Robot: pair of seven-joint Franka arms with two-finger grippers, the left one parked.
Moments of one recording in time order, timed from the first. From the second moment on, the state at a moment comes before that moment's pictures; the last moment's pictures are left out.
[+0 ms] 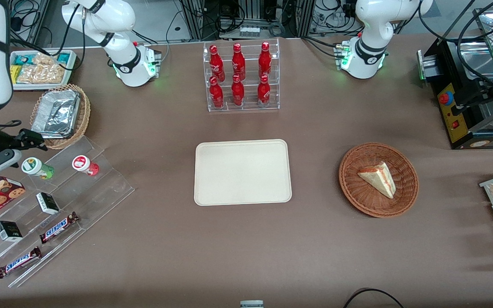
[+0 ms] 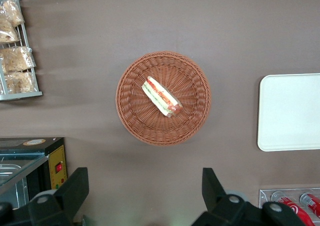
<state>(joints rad) -0.13 0.07 -0.11 -1.85 -0.02 1.85 -0.87</state>
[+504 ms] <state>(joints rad) -0.20 0.15 -0.11 -1.85 -0.02 1.93 -1.12</state>
